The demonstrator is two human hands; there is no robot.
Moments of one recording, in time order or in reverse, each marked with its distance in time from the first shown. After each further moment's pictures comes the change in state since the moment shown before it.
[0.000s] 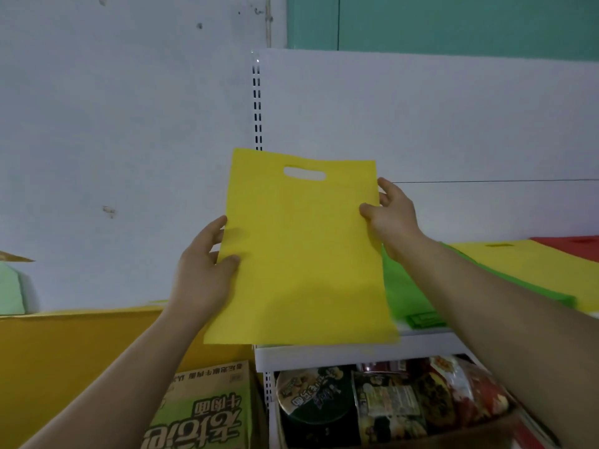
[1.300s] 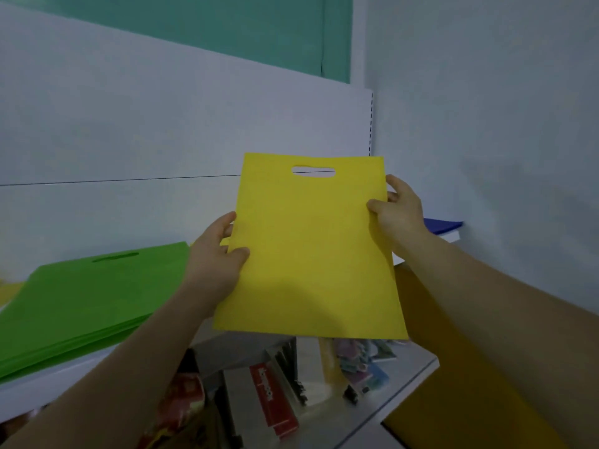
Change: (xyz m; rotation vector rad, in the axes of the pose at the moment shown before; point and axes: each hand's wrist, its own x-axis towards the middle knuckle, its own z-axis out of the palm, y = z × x) left_hand -0.120 0.179 0.430 -0.225 -0.459 0.082; right_hand -0.004 0.036 -0.503 -0.214 0.454 0.053
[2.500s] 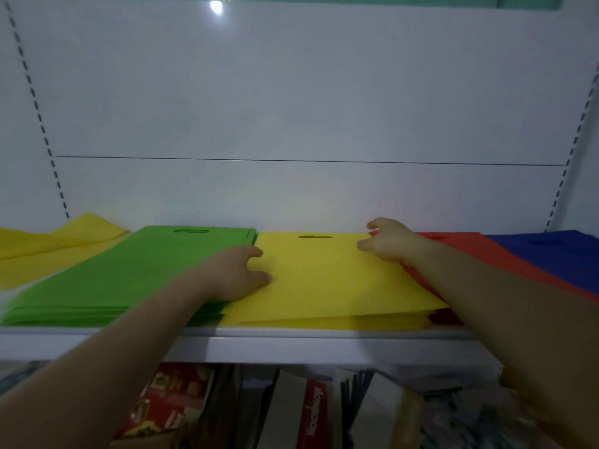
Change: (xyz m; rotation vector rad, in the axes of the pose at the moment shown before) left_hand 0.069 -0.049 0.027 0.870 -0.134 -0.521; right_hand 0.169 0.127 0.171 -0.591 -0.888 -0.139
